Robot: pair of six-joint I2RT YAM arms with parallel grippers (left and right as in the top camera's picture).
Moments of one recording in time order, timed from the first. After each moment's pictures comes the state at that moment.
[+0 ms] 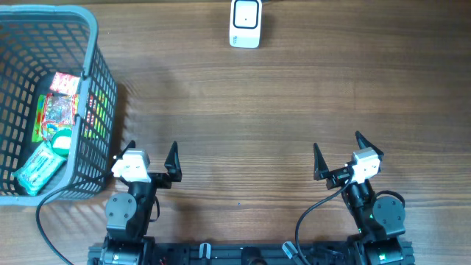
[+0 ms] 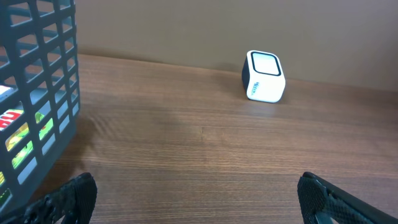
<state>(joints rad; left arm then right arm) -0.11 0.09 0.01 -0.07 0.01 -0.17 0.19 0.04 0.01 0.00 -0.08 -0.05</state>
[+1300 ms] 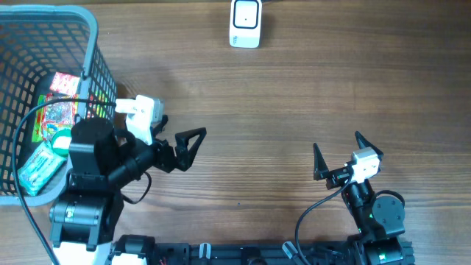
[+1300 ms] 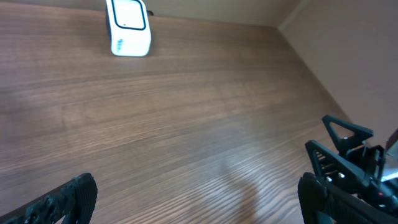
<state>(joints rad) -0.11 0.79 0.90 -0.67 0.55 -0.17 0.19 0.05 0.01 0.00 -0.08 -0.05</state>
